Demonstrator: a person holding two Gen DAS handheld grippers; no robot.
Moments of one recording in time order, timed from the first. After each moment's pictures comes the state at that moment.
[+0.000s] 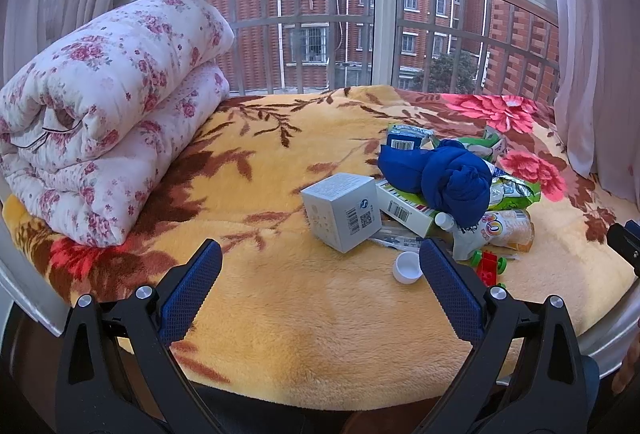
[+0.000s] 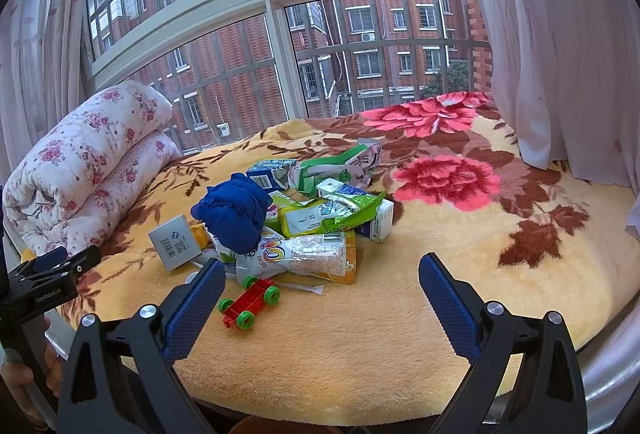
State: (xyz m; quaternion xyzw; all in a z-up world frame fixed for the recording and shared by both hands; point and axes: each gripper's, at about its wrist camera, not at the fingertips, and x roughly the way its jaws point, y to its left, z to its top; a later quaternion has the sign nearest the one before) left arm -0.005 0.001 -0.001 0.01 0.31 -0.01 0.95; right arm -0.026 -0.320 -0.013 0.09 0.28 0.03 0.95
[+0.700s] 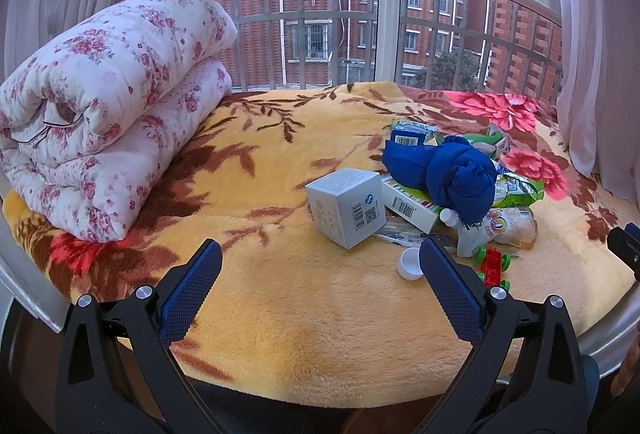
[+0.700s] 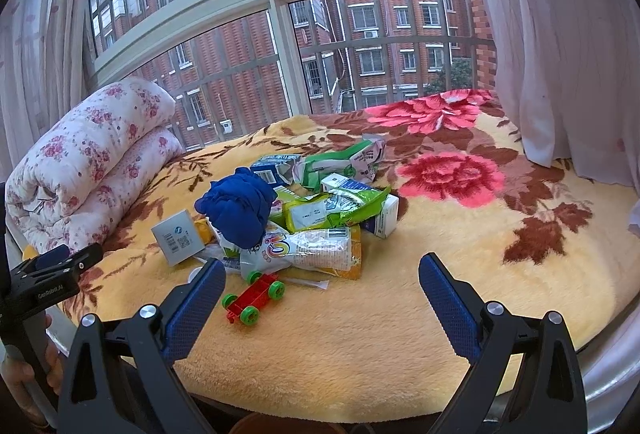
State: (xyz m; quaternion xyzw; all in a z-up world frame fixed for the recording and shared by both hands) left arm -0.006 0.006 -0.004 0.00 0.31 -0.01 0.95; right arm -0.026 -0.318 -0.014 0.09 0.29 0.04 0.95
